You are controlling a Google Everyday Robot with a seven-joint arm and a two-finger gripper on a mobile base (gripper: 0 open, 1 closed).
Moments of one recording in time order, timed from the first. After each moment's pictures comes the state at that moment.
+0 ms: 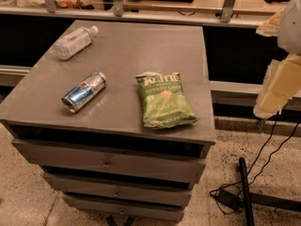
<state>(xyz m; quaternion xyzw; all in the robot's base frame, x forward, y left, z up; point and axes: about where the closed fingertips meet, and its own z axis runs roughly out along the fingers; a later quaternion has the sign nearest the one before) 0.438 -0.210 0.998 -0.60 0.77 -0.06 0.19</state>
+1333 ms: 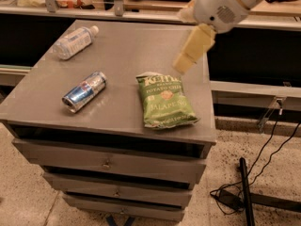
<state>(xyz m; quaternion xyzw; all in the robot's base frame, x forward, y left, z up) 0.533 -0.069 0.999 -0.62 0.71 0.13 0.31</state>
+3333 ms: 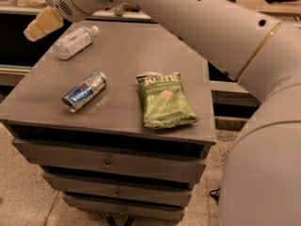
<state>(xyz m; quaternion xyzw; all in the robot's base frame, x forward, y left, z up) 0.675 0.239 1.007 -0.49 0.70 0.21 0.48</state>
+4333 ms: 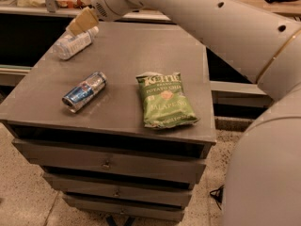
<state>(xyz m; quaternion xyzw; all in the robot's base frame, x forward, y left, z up) 0.736 0.153 0.985 -0.44 0.74 0.14 0.49</state>
